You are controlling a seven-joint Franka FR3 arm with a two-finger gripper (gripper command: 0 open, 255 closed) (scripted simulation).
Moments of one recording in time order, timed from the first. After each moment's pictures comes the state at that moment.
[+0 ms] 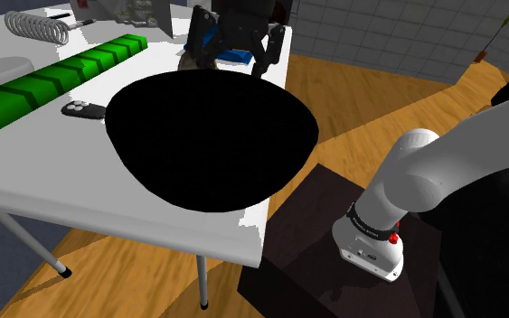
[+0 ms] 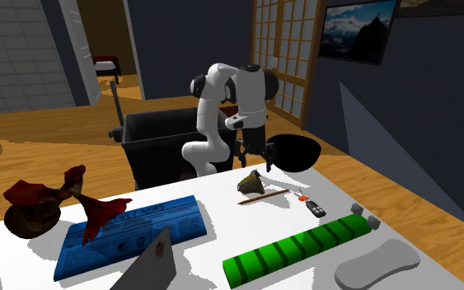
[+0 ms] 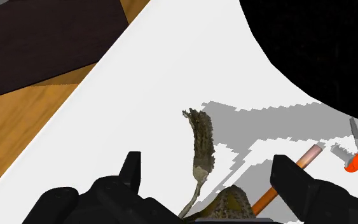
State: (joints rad) arm 0.06 -0.54 0.42 -2.06 0.28 1.67 0.79
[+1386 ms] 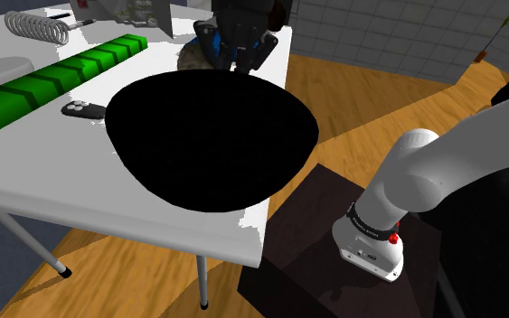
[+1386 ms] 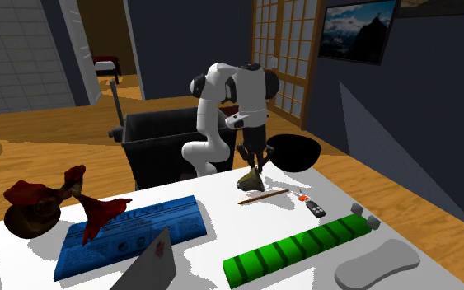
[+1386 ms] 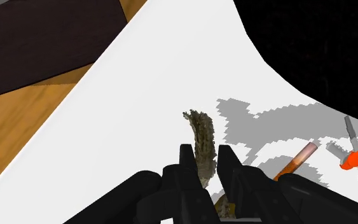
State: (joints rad) arm 0.06 -0.53 0.42 -2.04 0.28 1.67 0.80
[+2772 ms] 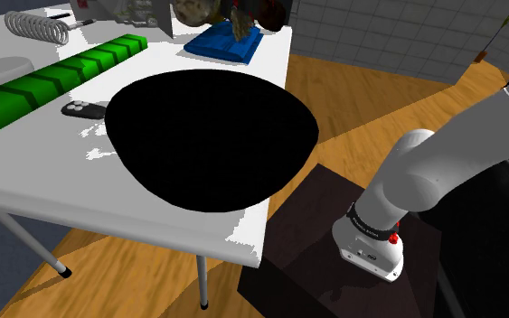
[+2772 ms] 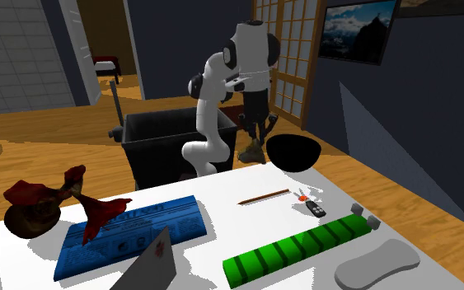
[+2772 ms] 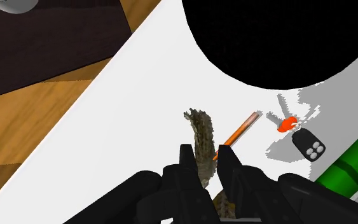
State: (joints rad) arm 0.03 -0.40 0.42 -1.65 0.24 1.40 0.85
